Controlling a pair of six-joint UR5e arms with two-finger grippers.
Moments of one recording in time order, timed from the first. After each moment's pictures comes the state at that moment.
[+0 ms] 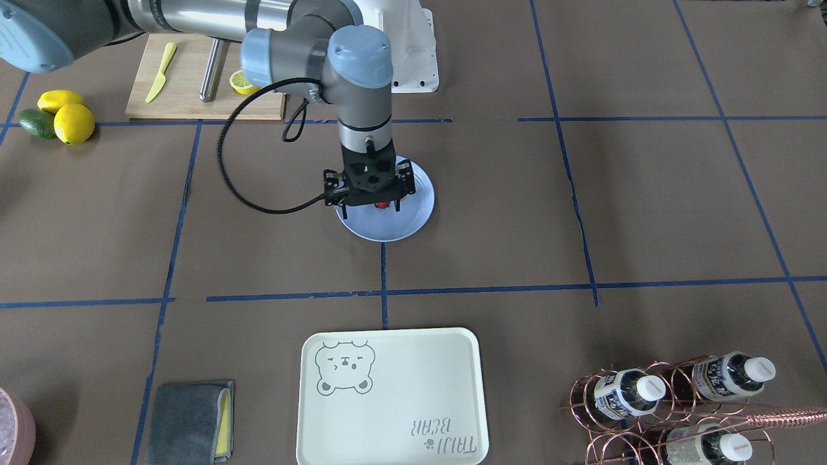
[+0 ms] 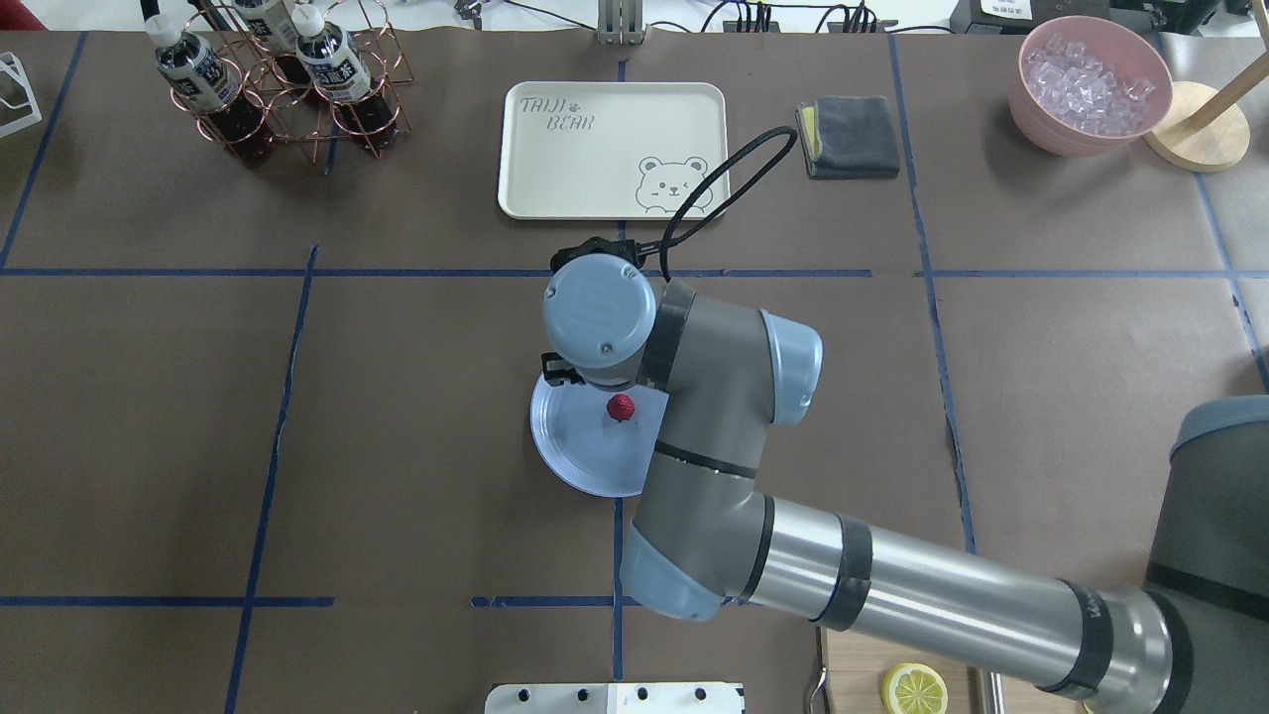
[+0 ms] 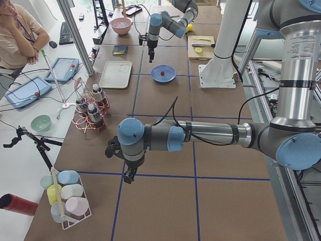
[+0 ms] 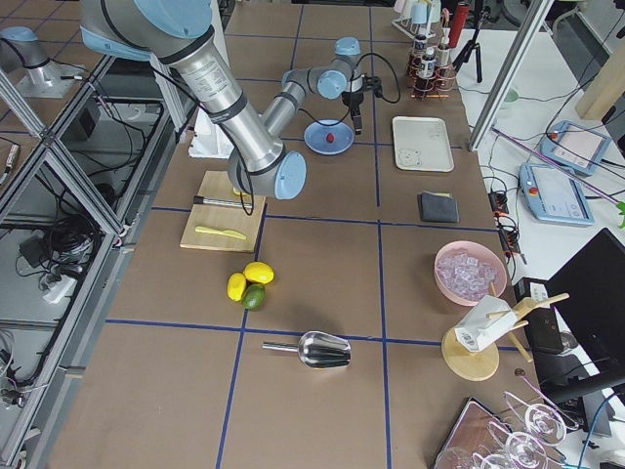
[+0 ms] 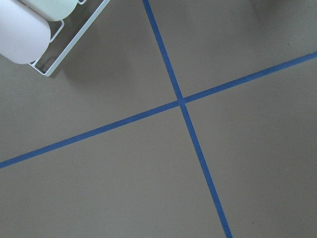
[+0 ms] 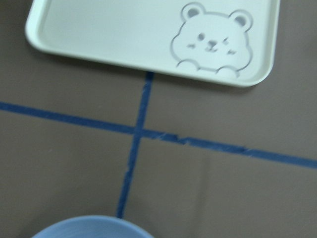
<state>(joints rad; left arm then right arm) -1.65 -1.56 -1.63 -1.54 -2.35 0.37 0.66 -0.78 1.57 -1.59 1.86 0.91</state>
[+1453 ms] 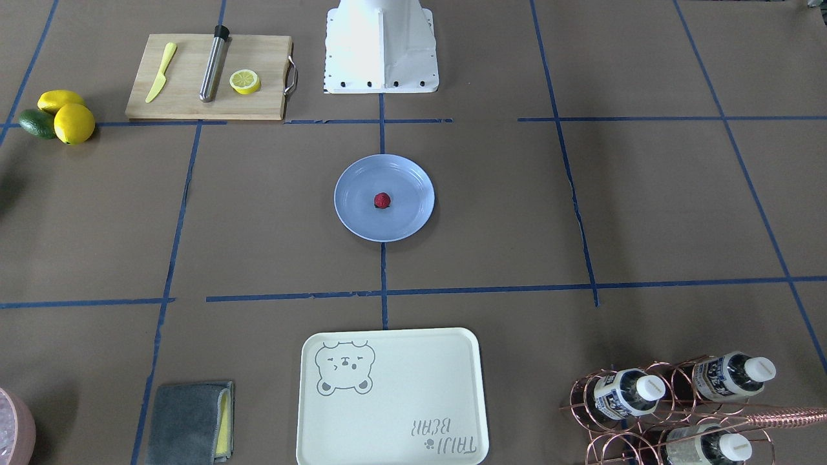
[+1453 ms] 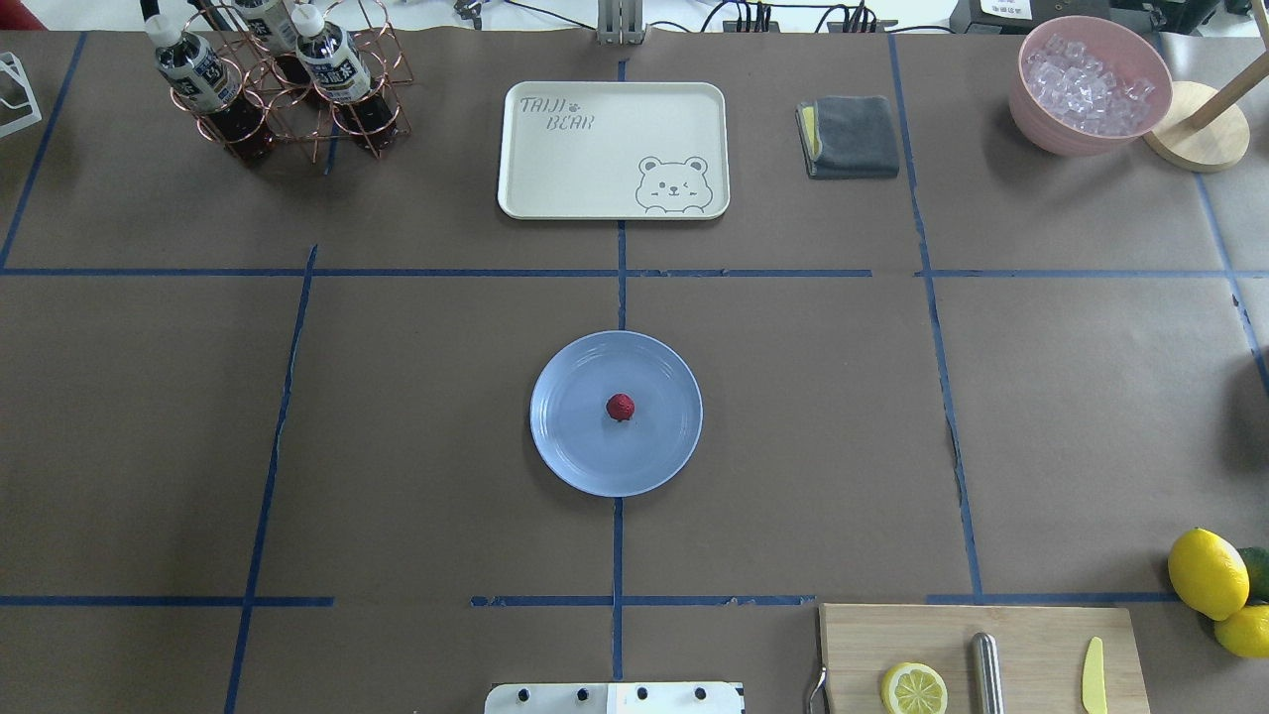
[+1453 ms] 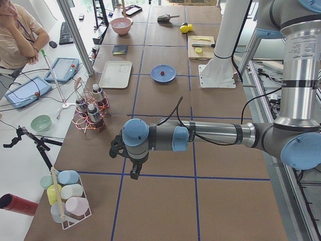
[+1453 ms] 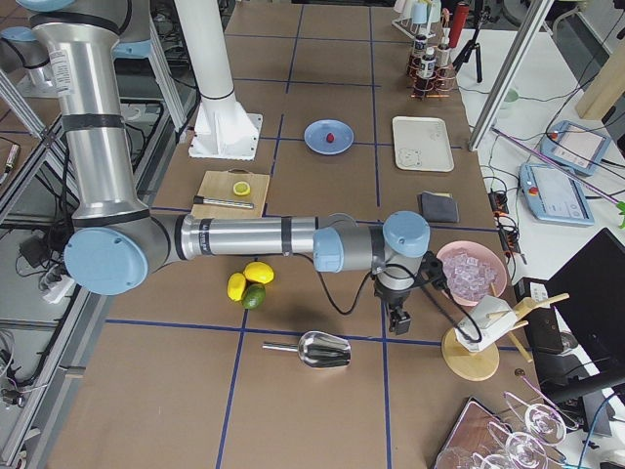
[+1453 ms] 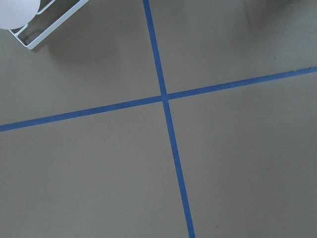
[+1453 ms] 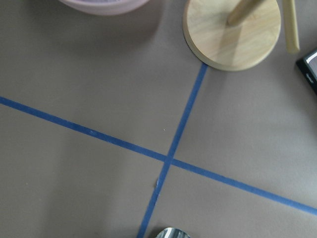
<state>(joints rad) -1.65 -1.53 -1.66 -1.54 -2.43 0.24 1.56 -1.48 1.50 -1.51 2.29 -0.22</state>
